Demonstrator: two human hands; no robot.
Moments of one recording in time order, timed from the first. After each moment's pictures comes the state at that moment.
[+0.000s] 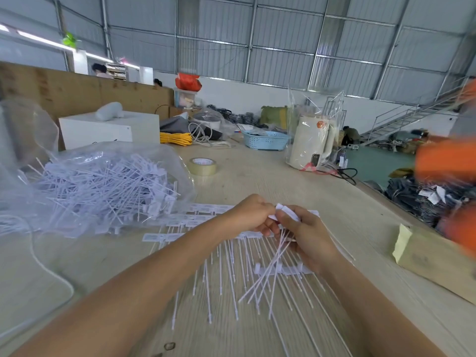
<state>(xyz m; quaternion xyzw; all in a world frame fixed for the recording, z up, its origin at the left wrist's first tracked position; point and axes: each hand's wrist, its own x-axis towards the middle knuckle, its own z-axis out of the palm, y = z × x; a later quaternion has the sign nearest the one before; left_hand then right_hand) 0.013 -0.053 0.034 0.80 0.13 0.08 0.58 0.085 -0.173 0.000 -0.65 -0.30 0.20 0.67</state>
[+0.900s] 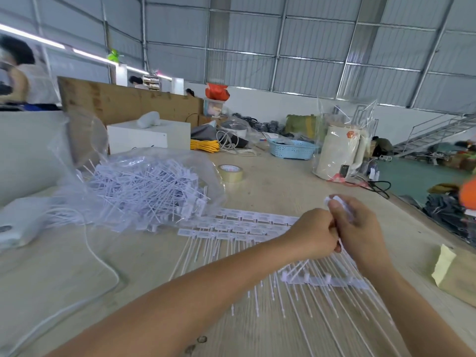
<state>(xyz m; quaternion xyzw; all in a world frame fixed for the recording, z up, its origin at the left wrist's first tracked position) 0.013 -0.105 0.039 0.89 0.06 0.15 0.42 0.095 -0.186 0.022 -0.71 -0.36 -0.10 0.59</state>
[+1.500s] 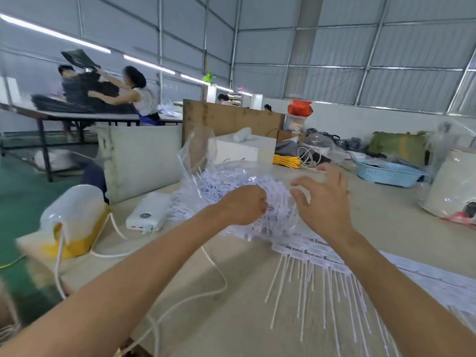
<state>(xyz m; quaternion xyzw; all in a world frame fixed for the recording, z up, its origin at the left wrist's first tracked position) -0.165 0.083 0.065 0.92 0.34 0.17 0.11 -0.017 0.001 0.059 -0.72 -0.55 -0.26 0.32</state>
